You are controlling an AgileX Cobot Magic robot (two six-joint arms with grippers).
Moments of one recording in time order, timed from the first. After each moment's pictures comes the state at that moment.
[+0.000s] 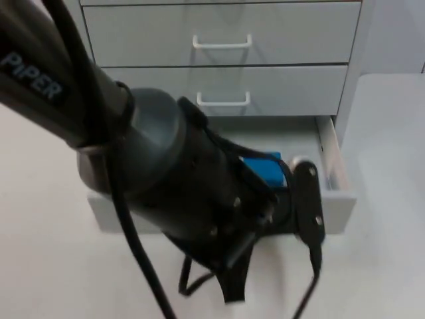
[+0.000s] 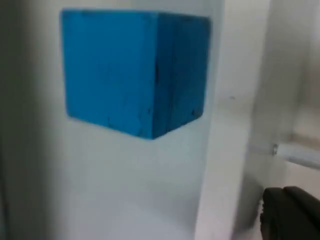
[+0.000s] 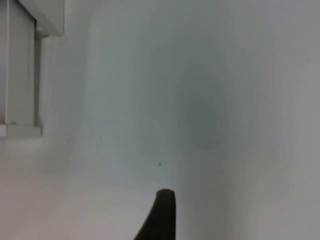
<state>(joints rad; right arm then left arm) -0.02 1.06 -0.85 0.01 0.87 0.00 -0.97 2.08 -0.99 1.45 0.57 -0.83</state>
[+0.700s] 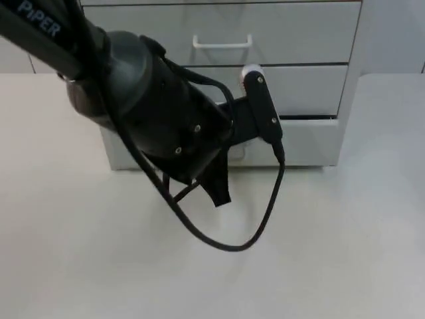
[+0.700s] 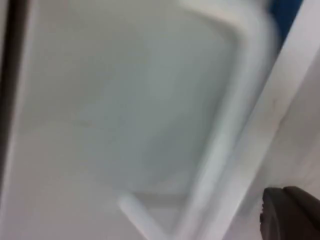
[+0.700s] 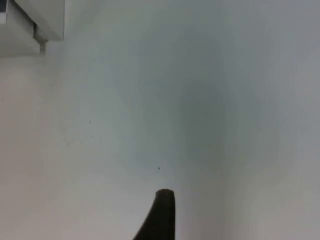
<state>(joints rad) -0.02 1.06 -0.85 0.00 0.86 0.00 -0.75 2.14 -1.13 1.73 0.59 -1.09</state>
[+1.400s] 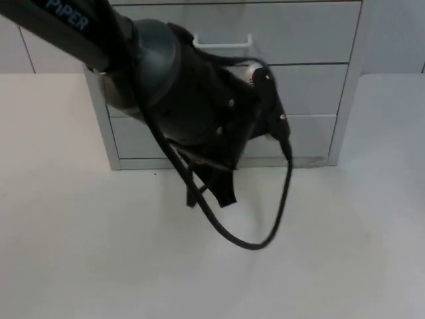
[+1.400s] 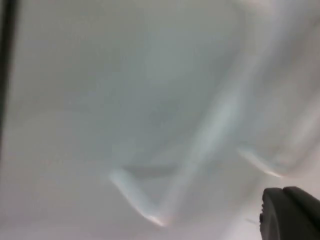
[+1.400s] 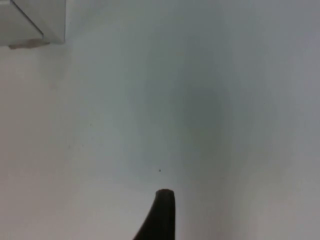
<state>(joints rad) -0.02 1.06 -0.85 0.01 0.86 0.00 -0.83 2.13 -1.22 1.33 0.70 -0.77</state>
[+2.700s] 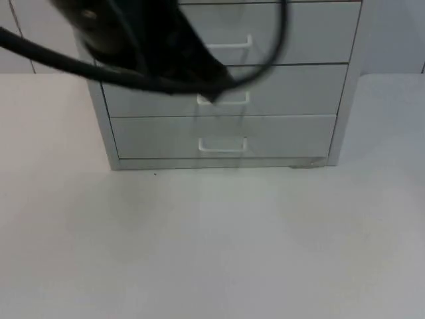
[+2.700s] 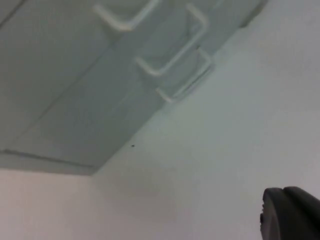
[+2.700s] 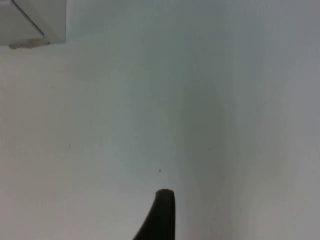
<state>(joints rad) -0.02 1.06 -0.85 0.01 0.86 0.00 -0.71 1.45 -1.08 0.26 0.70 -0.14</state>
